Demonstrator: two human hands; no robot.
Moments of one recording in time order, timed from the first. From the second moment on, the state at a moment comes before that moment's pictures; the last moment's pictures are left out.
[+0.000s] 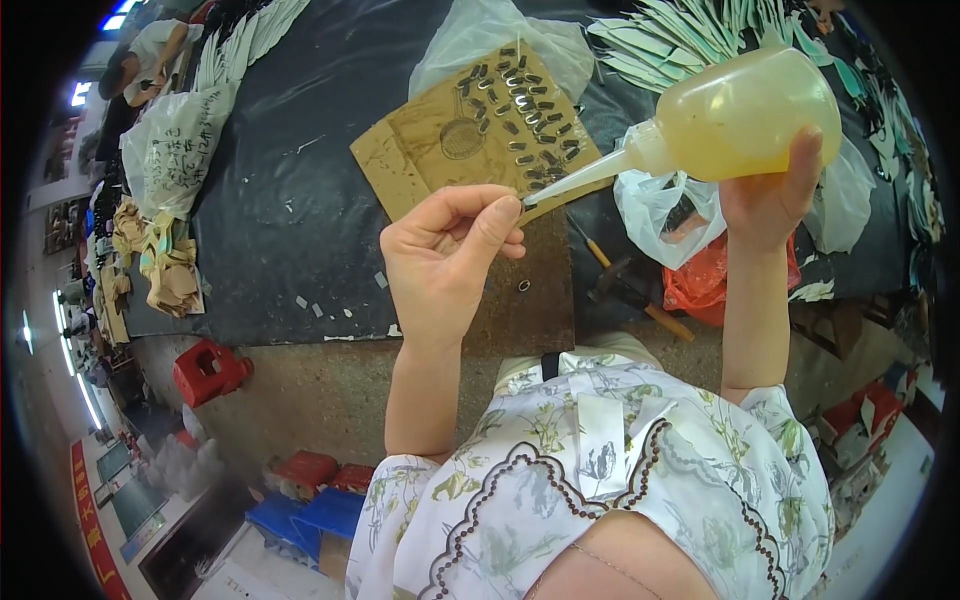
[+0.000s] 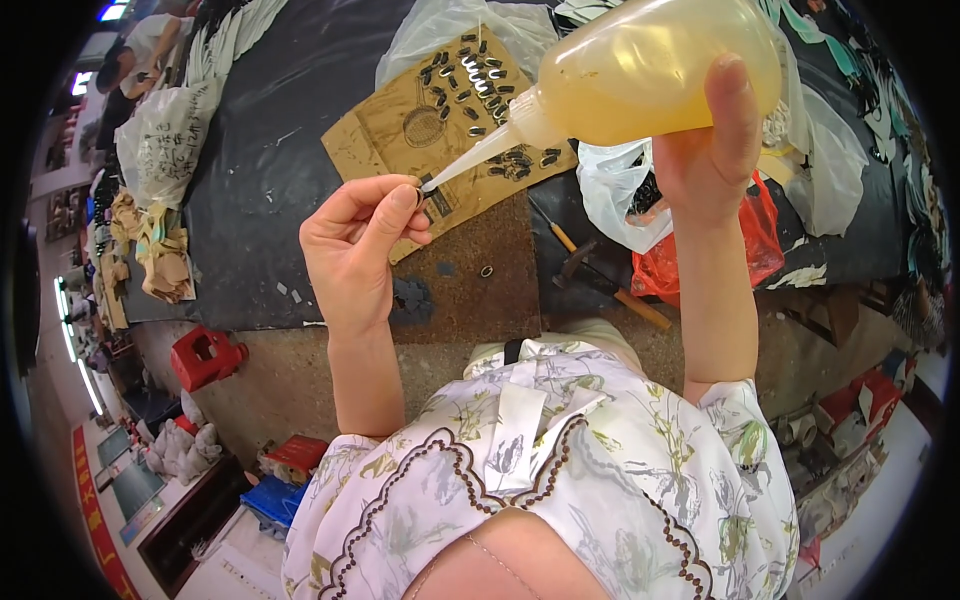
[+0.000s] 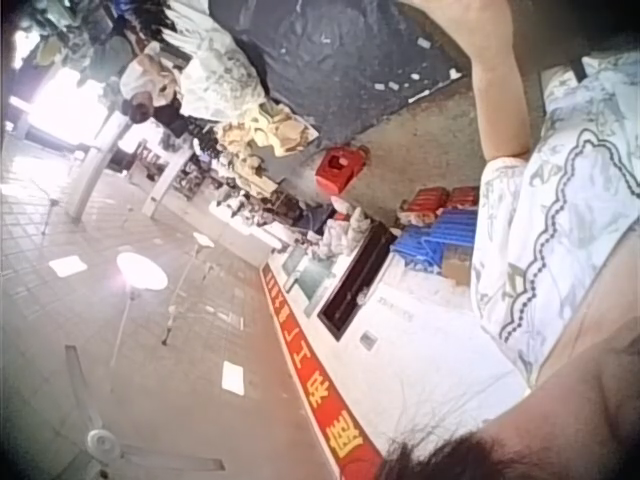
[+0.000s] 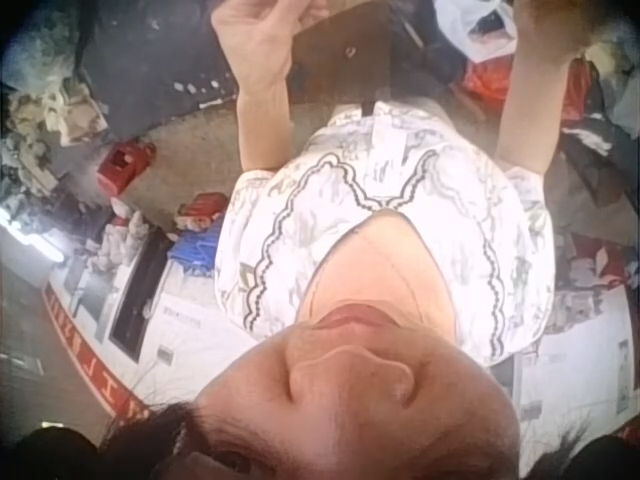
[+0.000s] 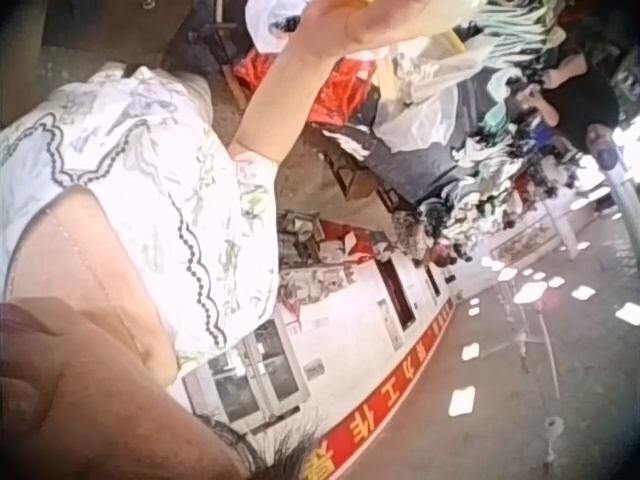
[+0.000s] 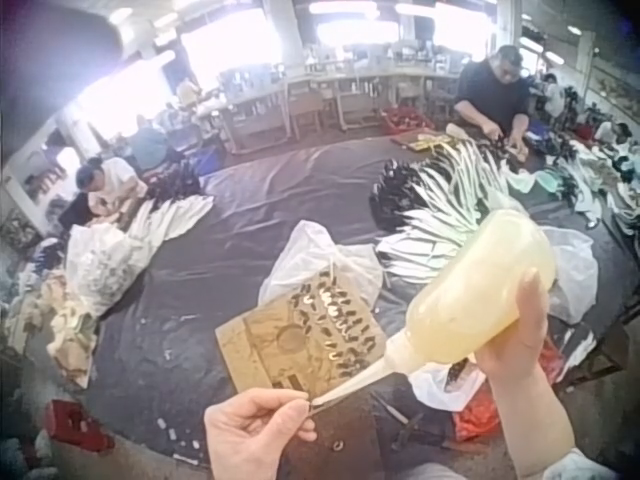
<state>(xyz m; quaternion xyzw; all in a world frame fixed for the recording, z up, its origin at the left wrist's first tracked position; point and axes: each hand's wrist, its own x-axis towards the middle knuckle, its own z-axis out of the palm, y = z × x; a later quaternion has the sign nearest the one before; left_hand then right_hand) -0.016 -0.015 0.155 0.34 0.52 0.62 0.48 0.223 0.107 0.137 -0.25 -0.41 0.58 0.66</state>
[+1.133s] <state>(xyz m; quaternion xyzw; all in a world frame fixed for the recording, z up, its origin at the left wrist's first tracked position) -0.016 -0.018 0.144 0.49 0.53 0.61 0.33 0.226 0.108 0.130 -0.26 -0.39 0.58 0.66</state>
